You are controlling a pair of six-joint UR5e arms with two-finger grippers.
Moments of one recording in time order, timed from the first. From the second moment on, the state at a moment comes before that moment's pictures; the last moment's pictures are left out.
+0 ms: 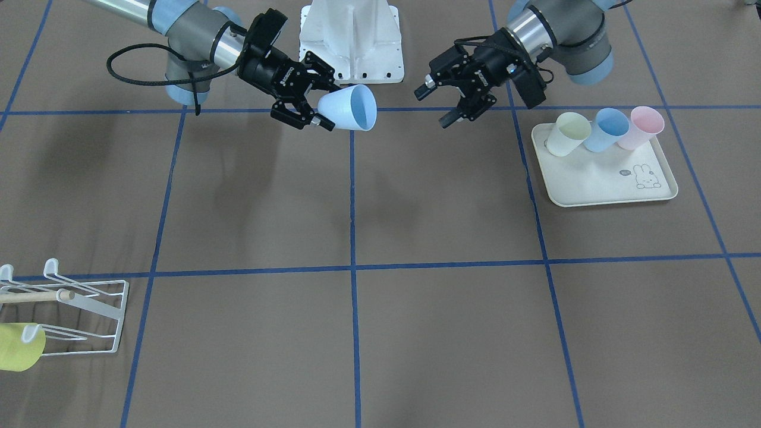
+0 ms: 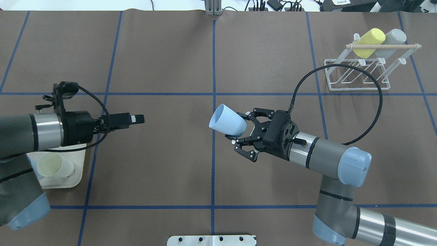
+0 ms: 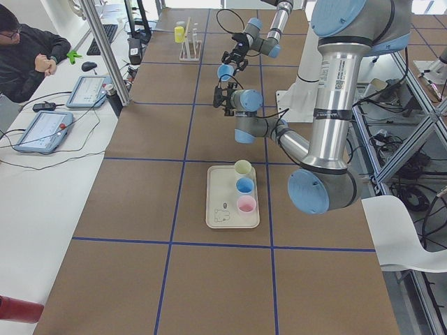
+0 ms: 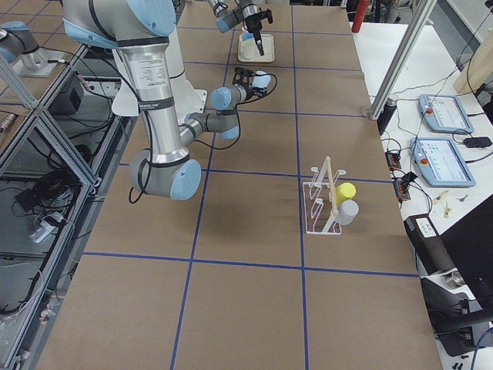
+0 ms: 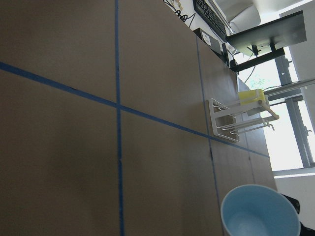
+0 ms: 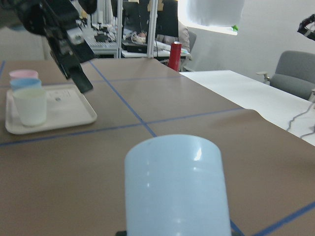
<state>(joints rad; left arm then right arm) -0.62 -1.63 -1.88 -2.82 -1.81 -1.42 0.39 -1.28 1.69 -0.24 1.43 0.20</state>
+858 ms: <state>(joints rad) -1.00 -1.38 -1.86 -2.83 -2.13 -0.85 0.67 -1.25 1.81 -1.12 1.43 -0.08</state>
